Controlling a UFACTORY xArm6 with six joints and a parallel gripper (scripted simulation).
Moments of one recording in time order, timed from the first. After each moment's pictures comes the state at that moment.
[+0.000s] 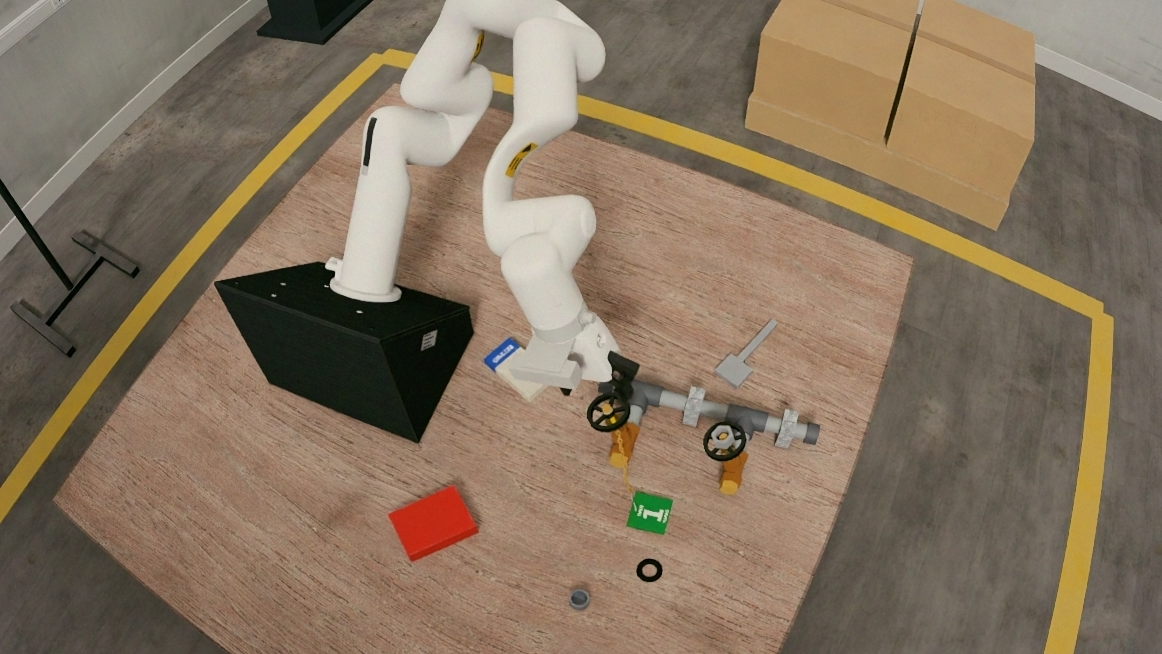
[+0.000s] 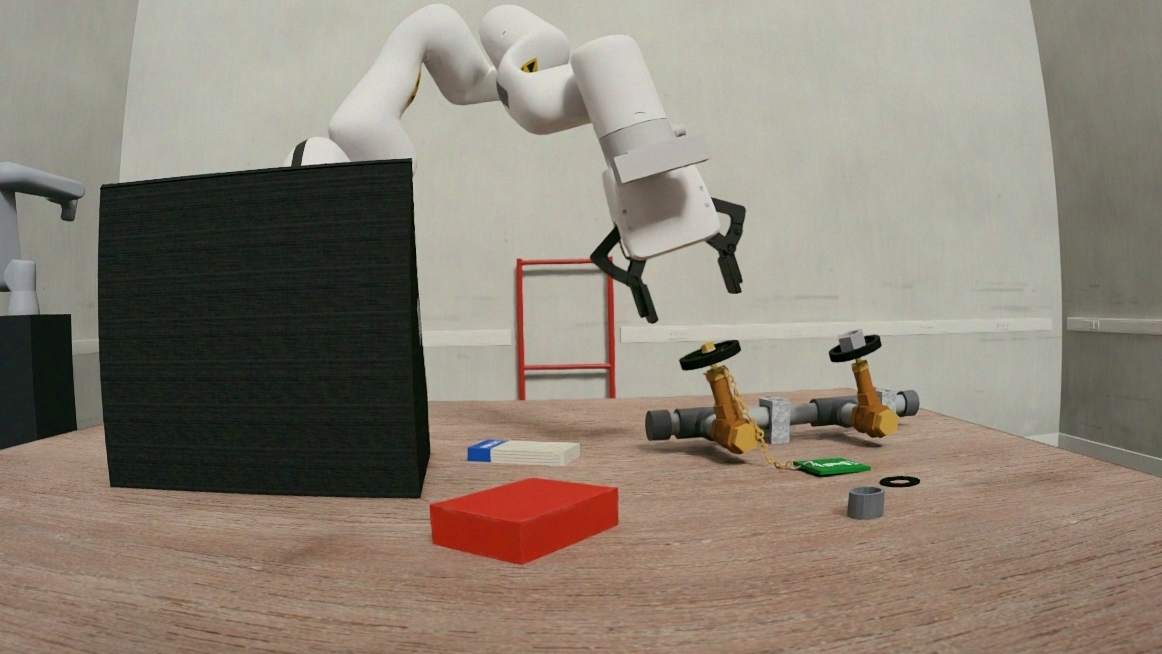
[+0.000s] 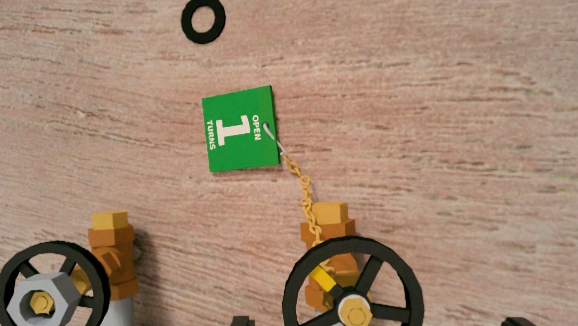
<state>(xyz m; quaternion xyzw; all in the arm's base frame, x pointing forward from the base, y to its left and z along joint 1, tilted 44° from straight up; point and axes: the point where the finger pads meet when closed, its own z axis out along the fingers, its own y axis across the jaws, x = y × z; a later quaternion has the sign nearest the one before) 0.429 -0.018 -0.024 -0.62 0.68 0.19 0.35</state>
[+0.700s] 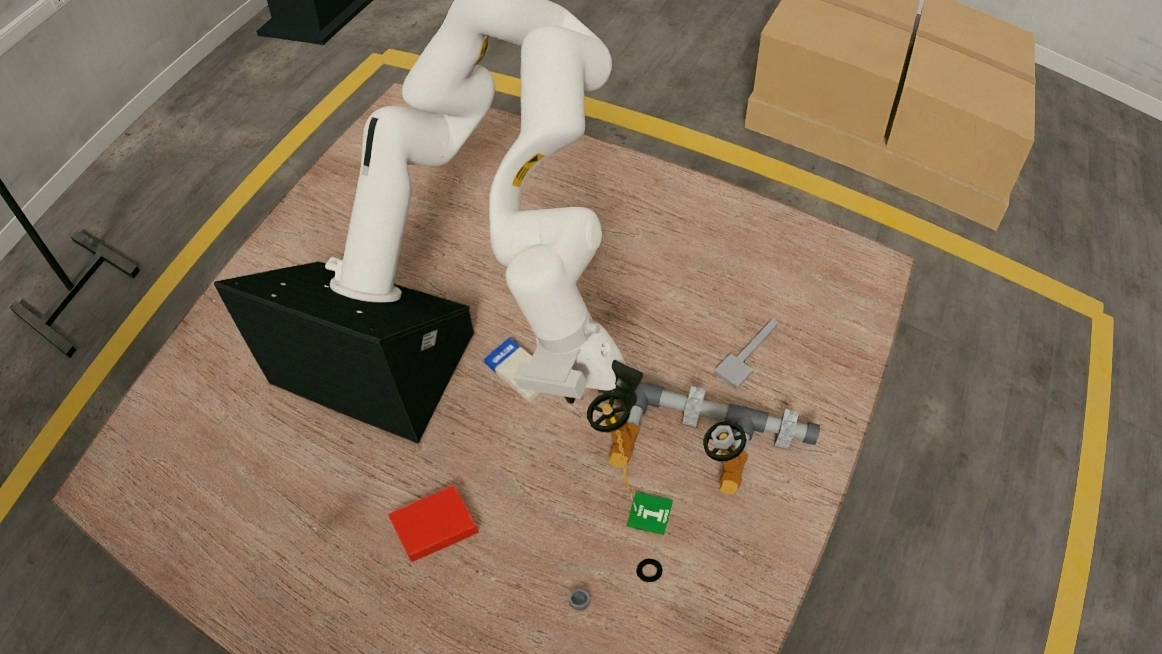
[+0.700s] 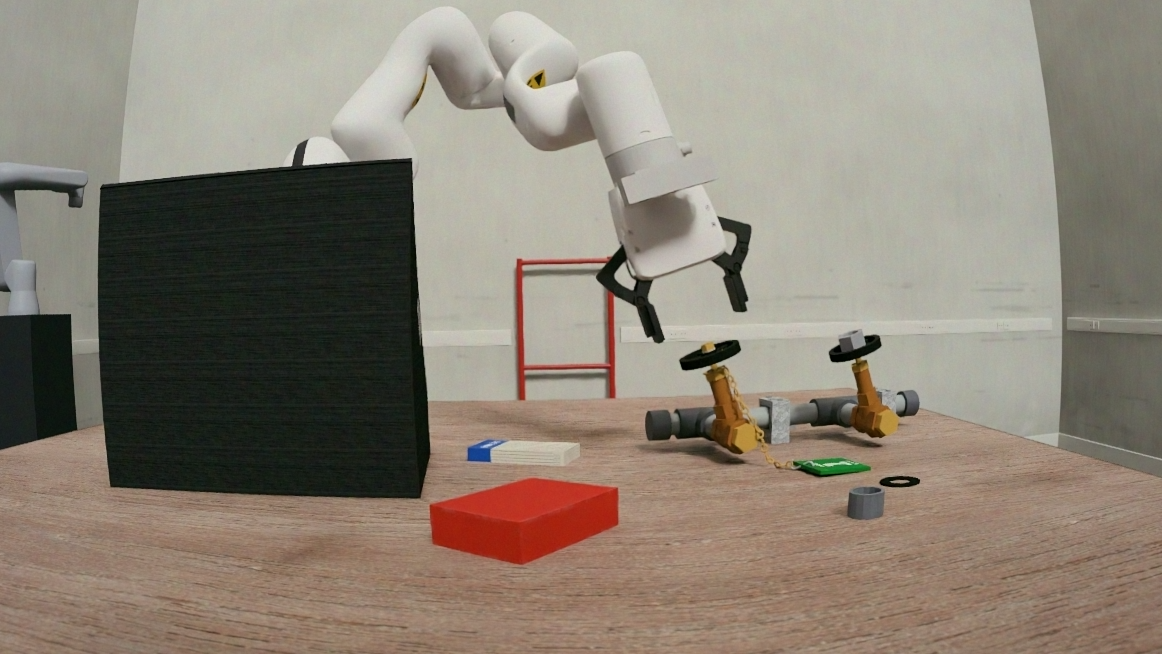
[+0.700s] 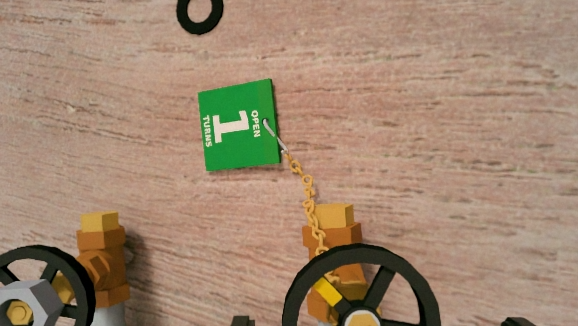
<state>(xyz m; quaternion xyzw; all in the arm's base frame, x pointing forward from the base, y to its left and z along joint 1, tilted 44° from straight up) 0.433 -0.004 -0.038 -0.62 0.67 0.18 0.36</state>
